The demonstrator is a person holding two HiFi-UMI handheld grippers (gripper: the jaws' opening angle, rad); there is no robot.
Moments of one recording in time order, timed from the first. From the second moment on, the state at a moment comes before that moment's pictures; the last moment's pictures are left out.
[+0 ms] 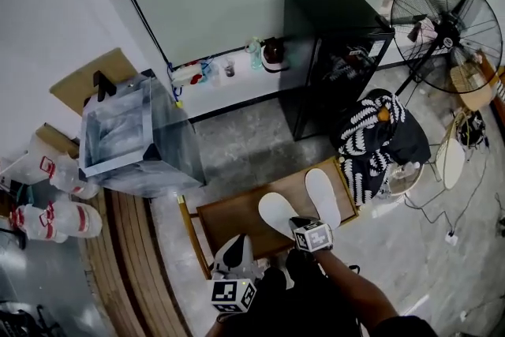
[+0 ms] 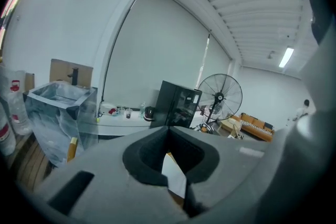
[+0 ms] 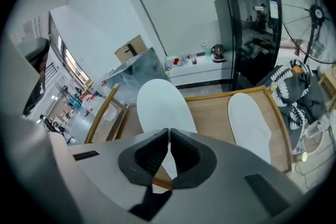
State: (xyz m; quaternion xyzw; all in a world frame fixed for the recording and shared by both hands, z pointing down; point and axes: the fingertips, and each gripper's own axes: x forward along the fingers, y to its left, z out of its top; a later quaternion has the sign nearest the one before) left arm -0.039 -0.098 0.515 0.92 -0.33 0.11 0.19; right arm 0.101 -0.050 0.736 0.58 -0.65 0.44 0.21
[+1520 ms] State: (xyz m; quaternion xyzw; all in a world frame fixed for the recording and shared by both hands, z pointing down) left arm 0.028 -0.124 0.563 0.92 -0.29 0.18 0.20; right arm 0.183 -0.055 0.837 0.63 -0.52 0.57 0.12
